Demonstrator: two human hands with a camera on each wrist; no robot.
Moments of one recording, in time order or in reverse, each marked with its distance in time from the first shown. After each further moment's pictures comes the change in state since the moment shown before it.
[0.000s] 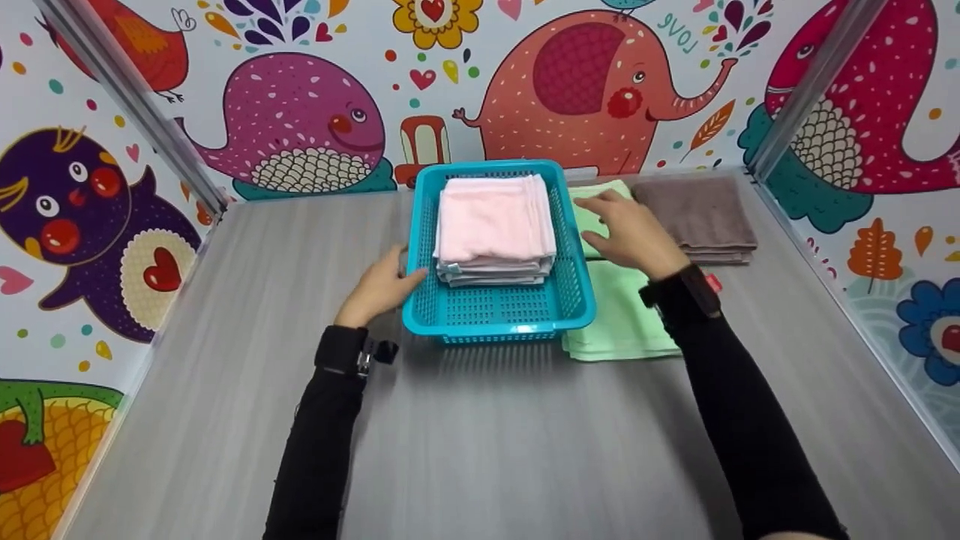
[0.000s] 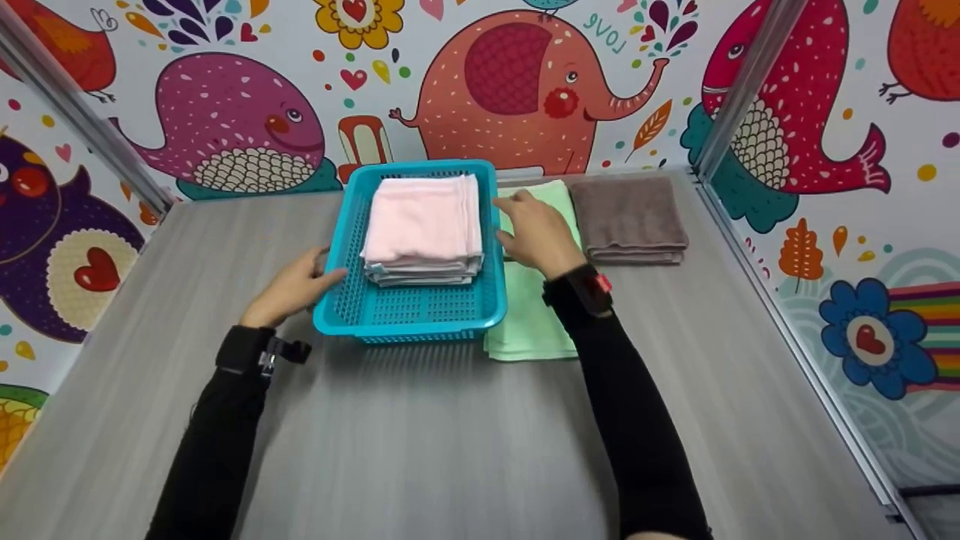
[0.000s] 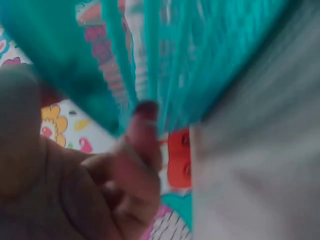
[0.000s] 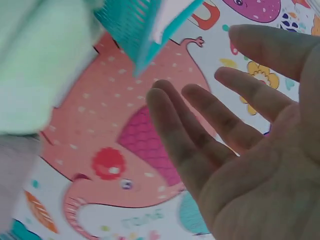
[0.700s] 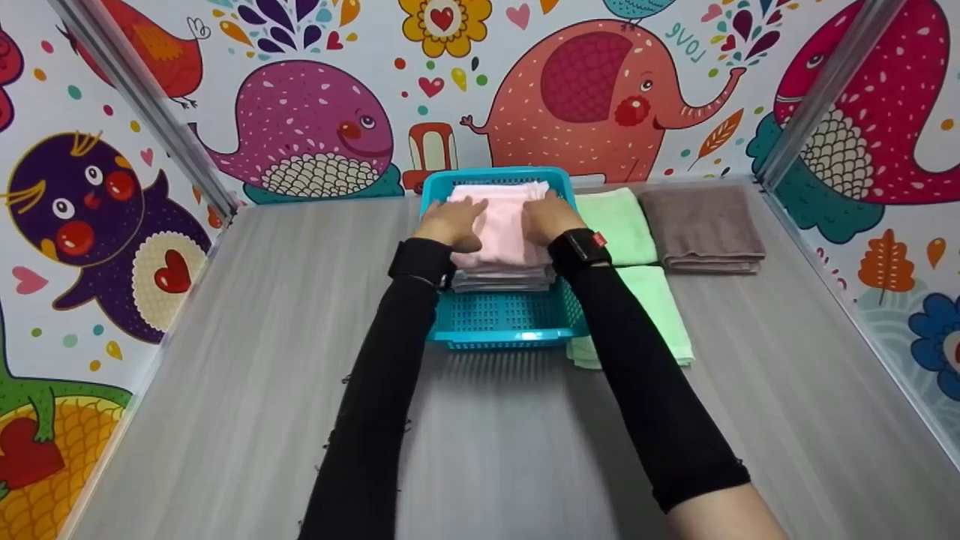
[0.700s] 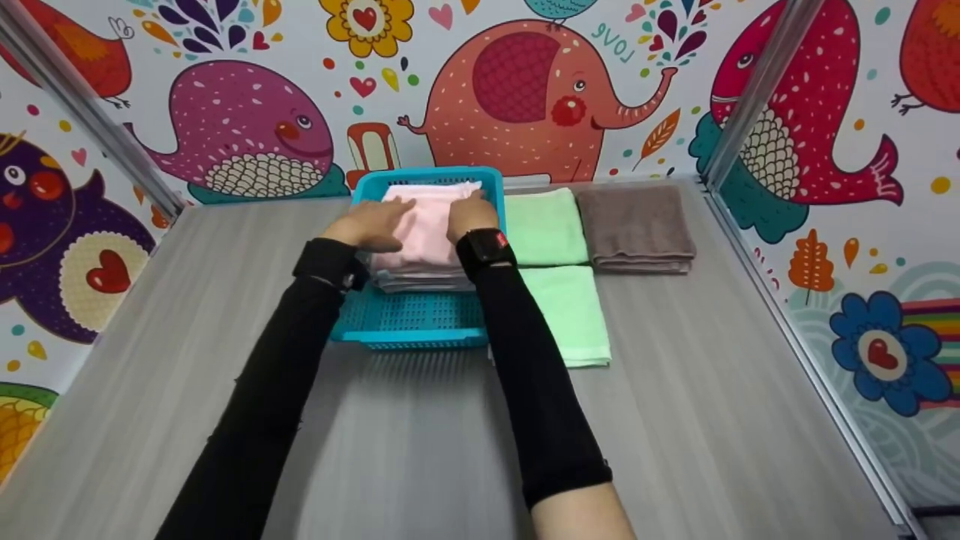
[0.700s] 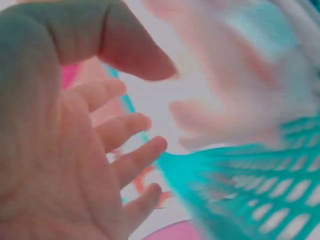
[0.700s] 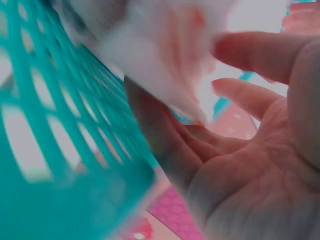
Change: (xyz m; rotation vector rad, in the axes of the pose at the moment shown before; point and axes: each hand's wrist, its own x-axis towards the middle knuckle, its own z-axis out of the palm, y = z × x) left_hand 0.097 0.102 0.001 0.644 -0.246 0.035; right_hand 0.100 -0.055 0.052 -0.137 -0.260 0.092
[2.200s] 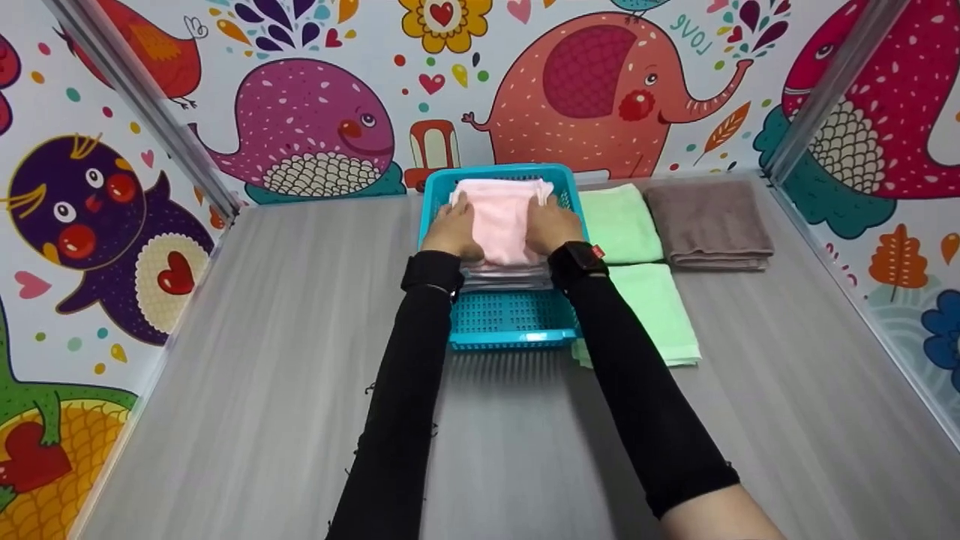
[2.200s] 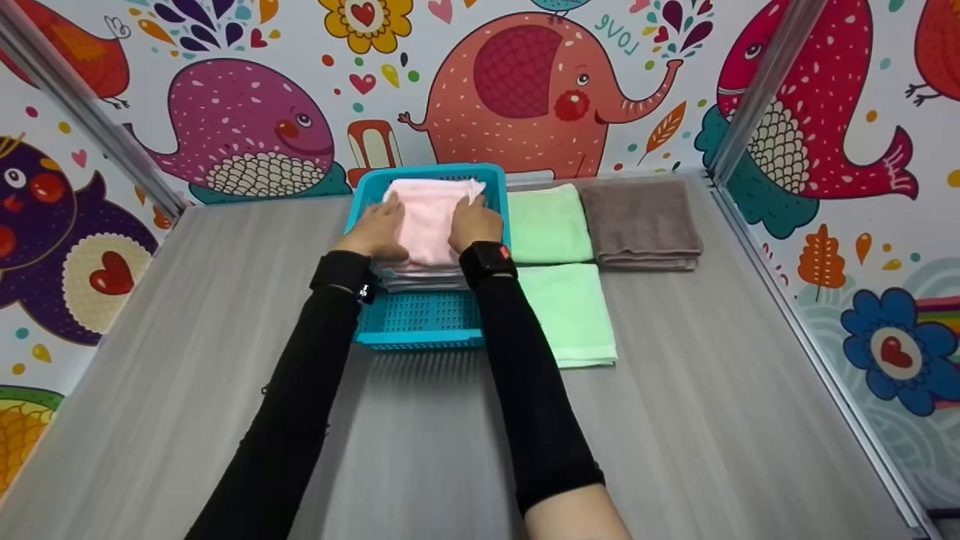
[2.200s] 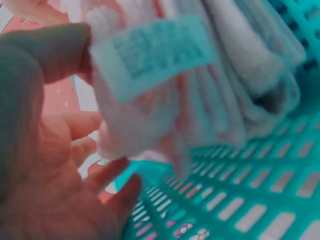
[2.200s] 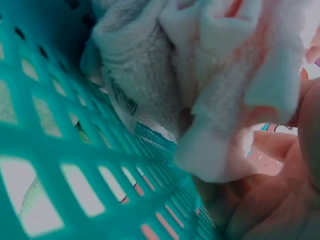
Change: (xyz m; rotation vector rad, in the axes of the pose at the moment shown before) left_hand 0.020 -0.008 0.037 -0.144 0.116 -0.116; right_hand 0.014 0.006 0.037 0.051 0.091 0.140
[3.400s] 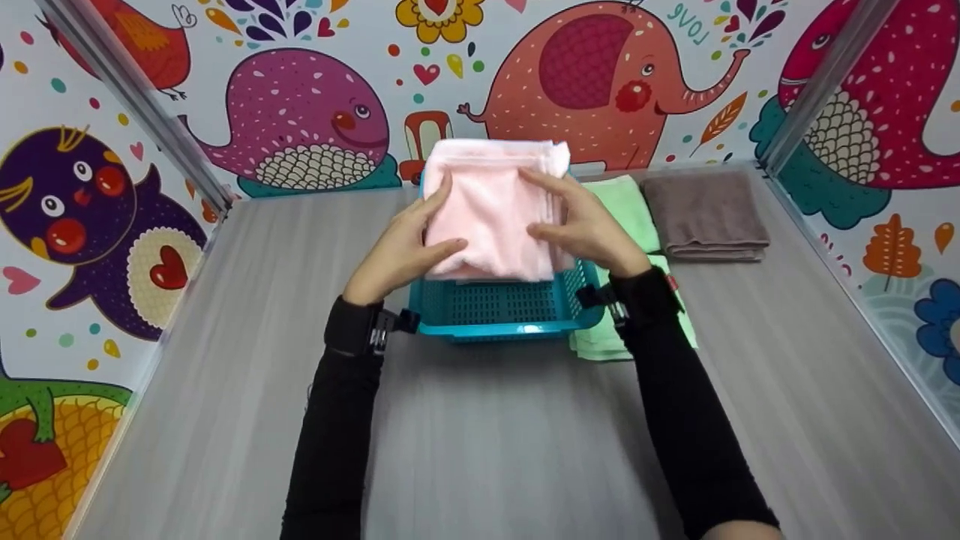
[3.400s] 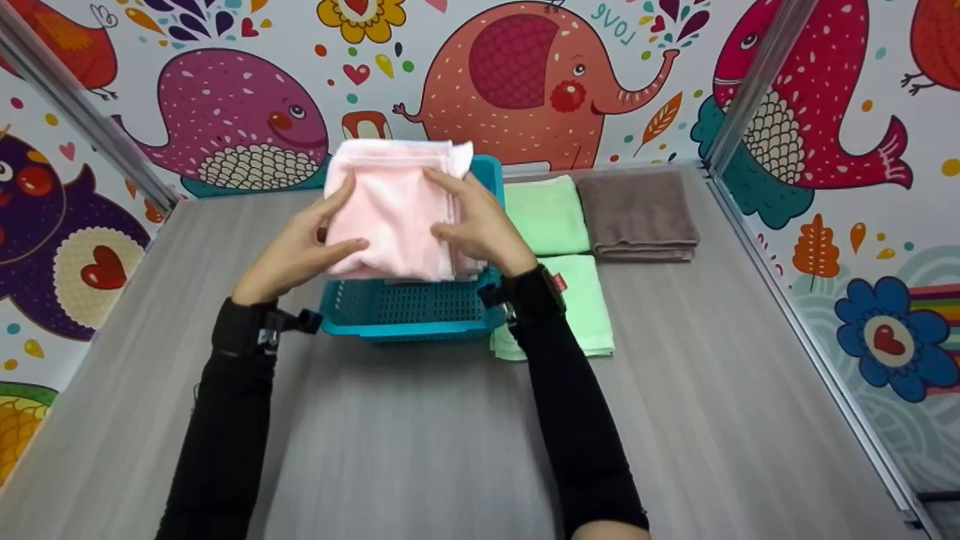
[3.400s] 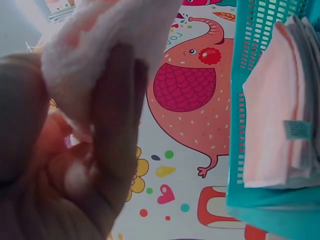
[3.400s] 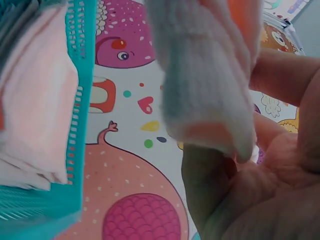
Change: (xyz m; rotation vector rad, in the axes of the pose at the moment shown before) left_hand -0.117 -0.016 -0.044 -0.566 0.244 0.373; right_hand -0.100 0.002 -0.075 0.828 0.052 -0.302
